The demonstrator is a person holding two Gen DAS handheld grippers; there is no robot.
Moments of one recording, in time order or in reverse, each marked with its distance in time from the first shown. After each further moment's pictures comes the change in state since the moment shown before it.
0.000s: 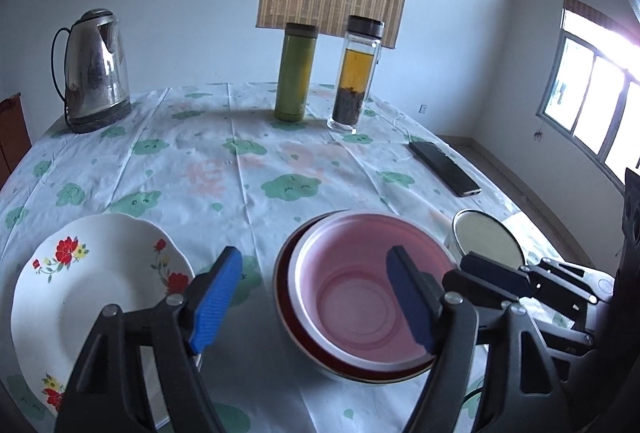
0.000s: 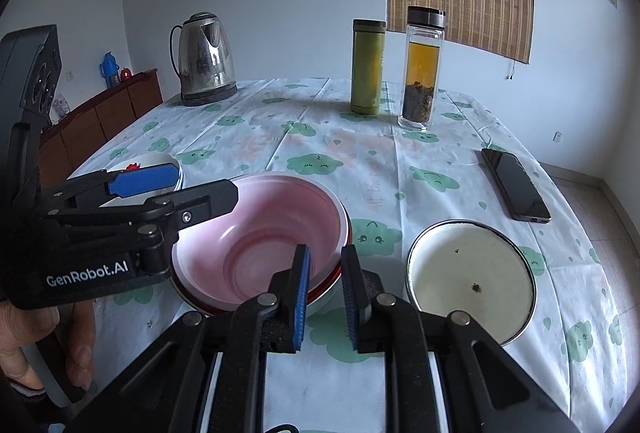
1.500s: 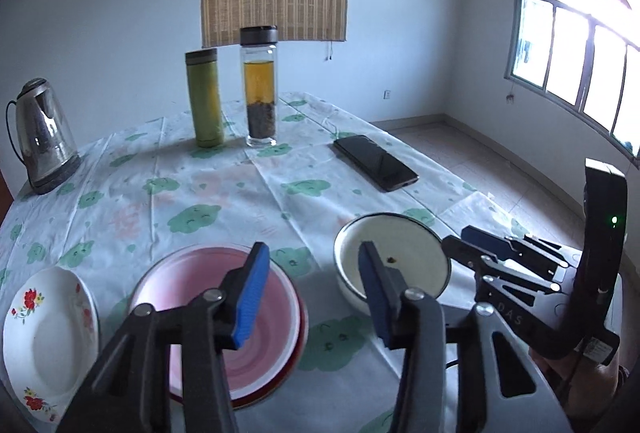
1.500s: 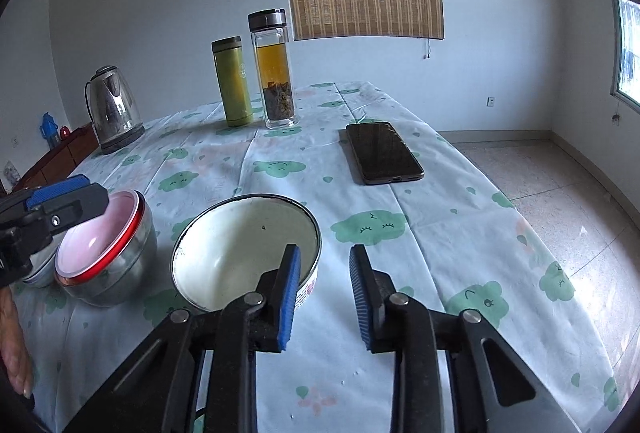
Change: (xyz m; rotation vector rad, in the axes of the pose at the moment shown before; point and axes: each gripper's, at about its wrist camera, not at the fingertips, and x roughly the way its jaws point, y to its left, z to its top) left arm 0.009 -0.127 0.006 0.192 0.010 -0.062; right arm -0.027 -0.140 -0.042 0.225 -0.064 -0.166
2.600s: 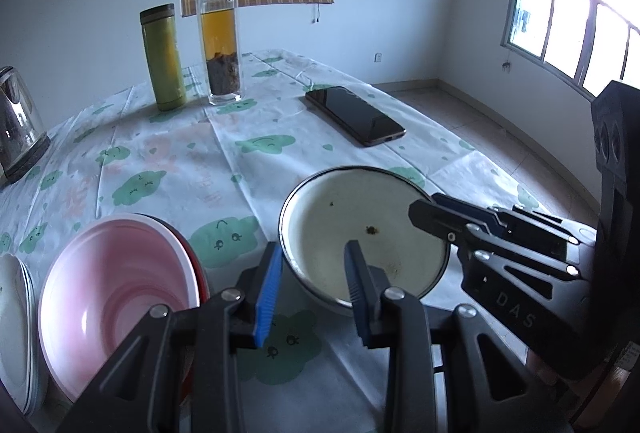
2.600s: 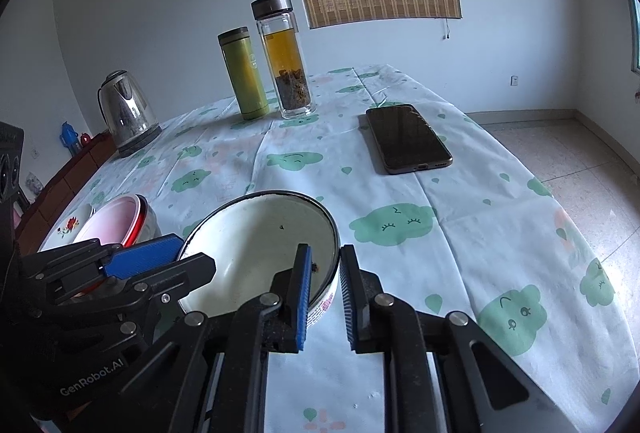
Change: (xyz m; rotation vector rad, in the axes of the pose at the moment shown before) left arm 0.053 -0.033 -0.015 0.028 0.115 -0.012; right arm 0.025 -0.011 0.003 0.044 0.044 0.118
